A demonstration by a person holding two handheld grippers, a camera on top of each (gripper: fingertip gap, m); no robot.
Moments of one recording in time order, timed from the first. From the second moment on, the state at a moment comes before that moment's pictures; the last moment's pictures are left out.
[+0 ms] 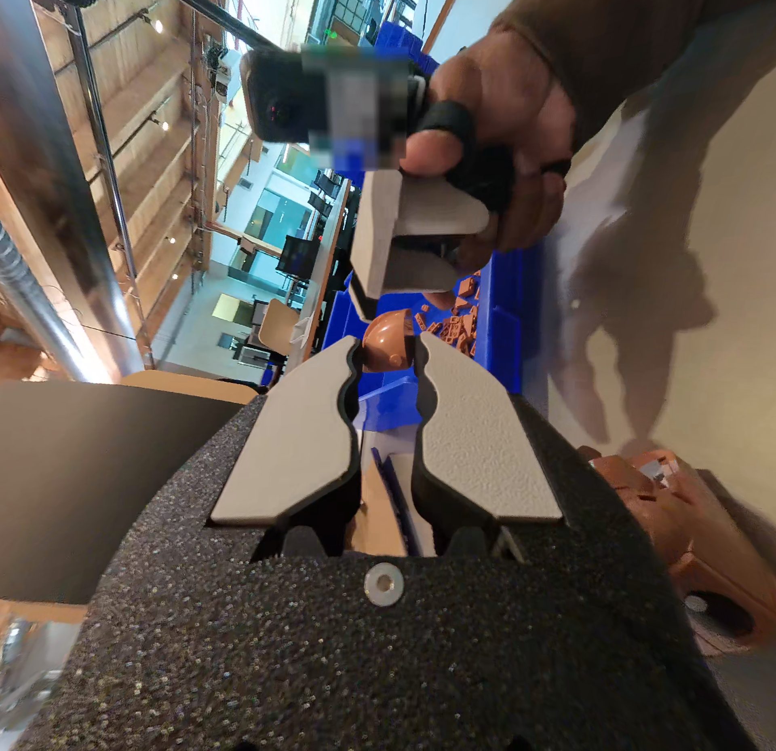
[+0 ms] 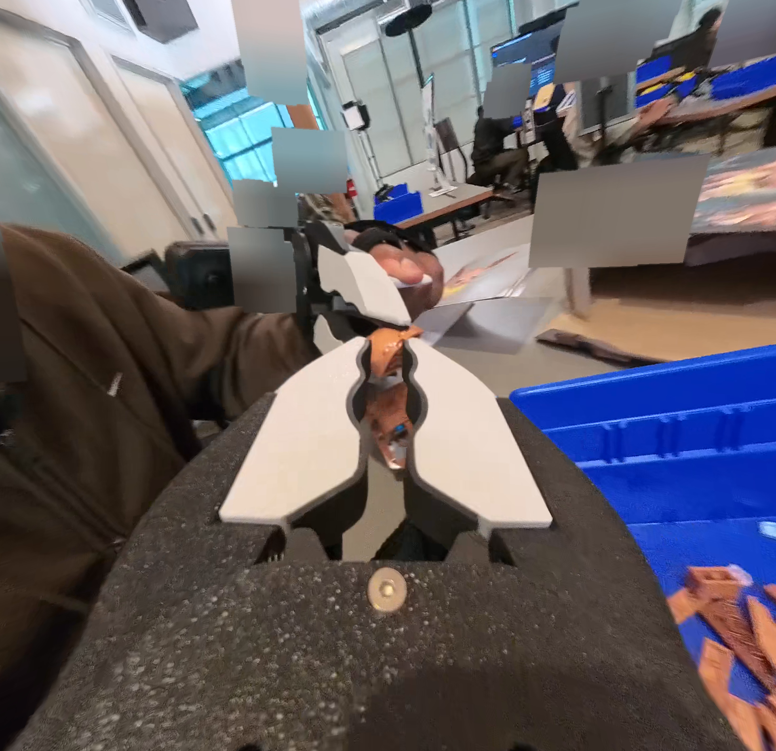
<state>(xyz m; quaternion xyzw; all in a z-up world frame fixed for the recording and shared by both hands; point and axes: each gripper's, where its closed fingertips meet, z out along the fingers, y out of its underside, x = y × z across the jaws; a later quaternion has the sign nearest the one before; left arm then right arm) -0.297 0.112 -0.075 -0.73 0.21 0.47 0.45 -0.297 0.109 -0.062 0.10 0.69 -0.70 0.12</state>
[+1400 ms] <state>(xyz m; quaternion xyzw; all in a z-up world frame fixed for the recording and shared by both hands) -0.260 0.113 -0.075 -0.77 0.13 0.13 0.61 -0.260 0.102 -0.066 -0.18 0.72 -0.62 -0.25</state>
